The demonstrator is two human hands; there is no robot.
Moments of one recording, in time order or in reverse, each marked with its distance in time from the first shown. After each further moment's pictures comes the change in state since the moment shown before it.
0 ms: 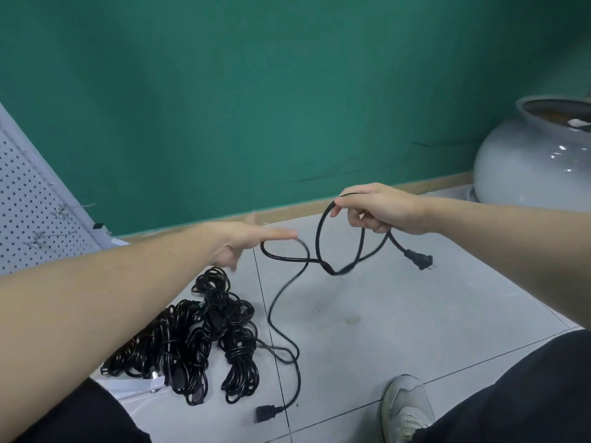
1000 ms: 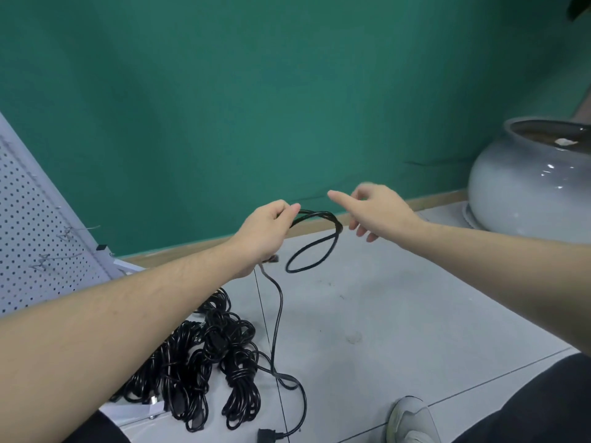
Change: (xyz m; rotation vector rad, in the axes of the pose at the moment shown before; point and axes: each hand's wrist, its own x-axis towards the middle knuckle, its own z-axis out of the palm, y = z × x) left_hand -0.028 0.038 0.025 0.088 0.381 0.538; right_hand -0.004 -0.025 0.010 -0.119 0.512 0.042
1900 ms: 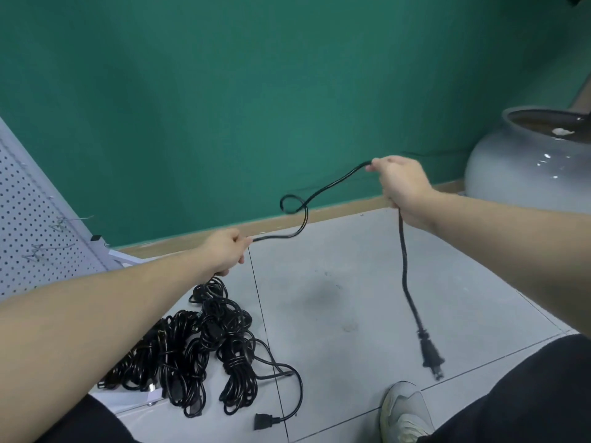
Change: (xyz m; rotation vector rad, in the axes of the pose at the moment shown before) left_hand 0.012 -0.081 -0.027 0.233 -0.054 -0.340; right_hand 0.031 0.023 -0.024 0.370 0.249 0.098
